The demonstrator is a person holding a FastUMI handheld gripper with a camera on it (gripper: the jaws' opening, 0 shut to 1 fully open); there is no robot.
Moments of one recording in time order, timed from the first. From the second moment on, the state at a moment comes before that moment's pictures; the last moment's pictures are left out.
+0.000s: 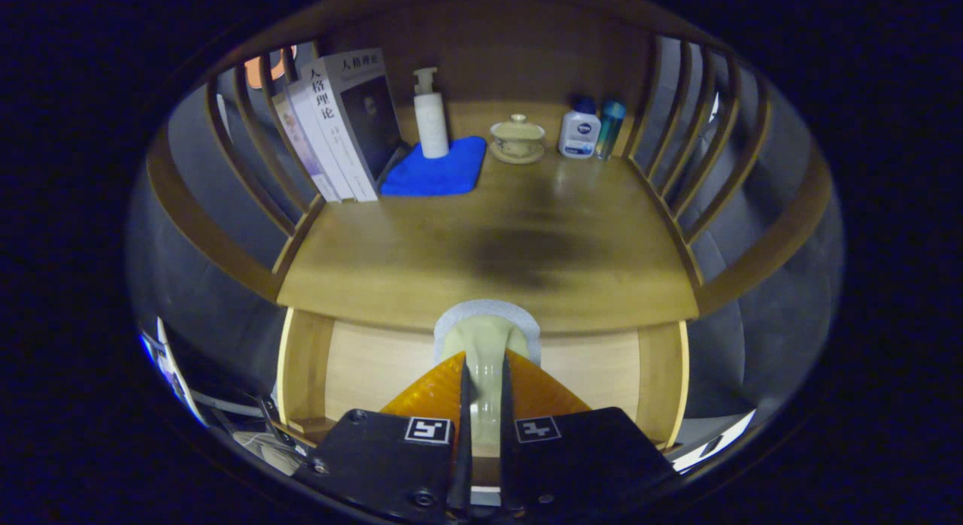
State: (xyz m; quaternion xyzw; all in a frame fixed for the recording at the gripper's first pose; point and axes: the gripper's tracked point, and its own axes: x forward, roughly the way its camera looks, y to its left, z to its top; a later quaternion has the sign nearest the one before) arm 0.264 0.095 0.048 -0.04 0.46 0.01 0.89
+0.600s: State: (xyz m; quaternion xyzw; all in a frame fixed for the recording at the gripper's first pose) arm 0.374 0.092 0.050 -0.04 0.47 -0.01 0.88
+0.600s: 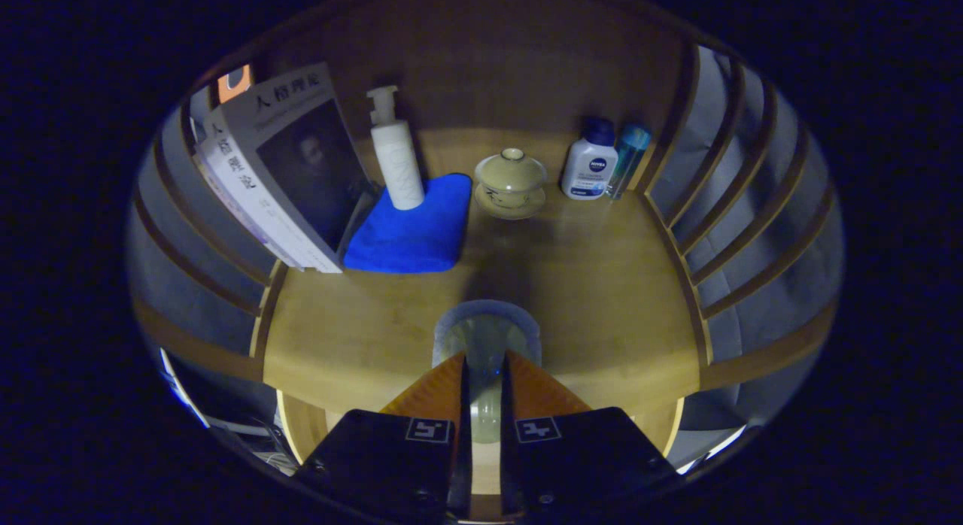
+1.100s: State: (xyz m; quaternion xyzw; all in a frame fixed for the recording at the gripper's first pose) arm 0.397 0.093 0.025 -0.06 0.49 -0.02 0.87
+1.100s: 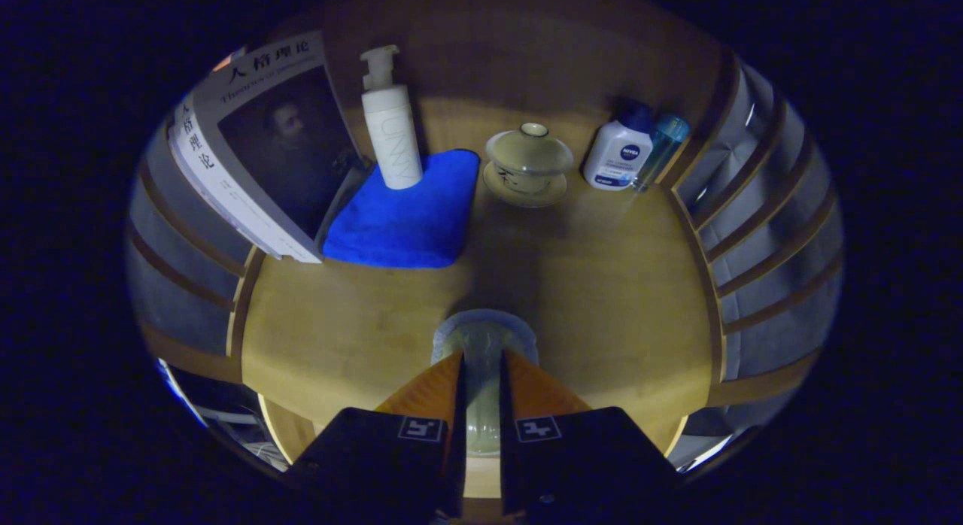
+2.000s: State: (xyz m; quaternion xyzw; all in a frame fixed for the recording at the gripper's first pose) arm 0.332 0.108 0.070 -0.04 0.41 0.02 0.91
